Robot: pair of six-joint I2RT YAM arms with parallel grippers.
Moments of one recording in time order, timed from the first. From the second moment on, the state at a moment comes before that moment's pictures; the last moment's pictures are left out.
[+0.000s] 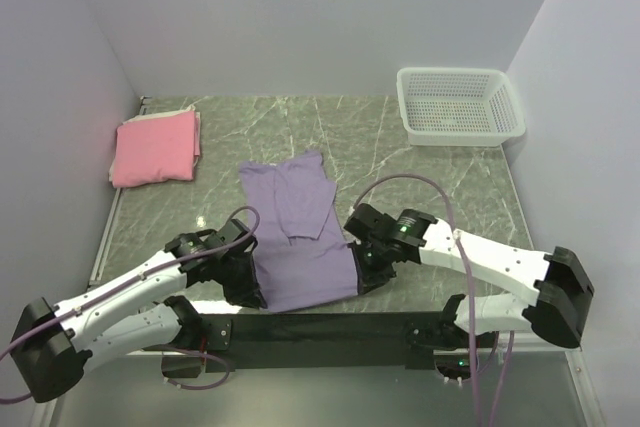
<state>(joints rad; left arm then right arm) -0.80 0.92 0.57 -0.90 0.26 -1.15 0.98 1.24 0.89 -0.94 -0.14 0.75</state>
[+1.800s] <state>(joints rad) -0.31 1.57 1.07 -0.55 -0.02 -0.77 0.50 2.03 1.81 -1.05 -0.27 0.34</state>
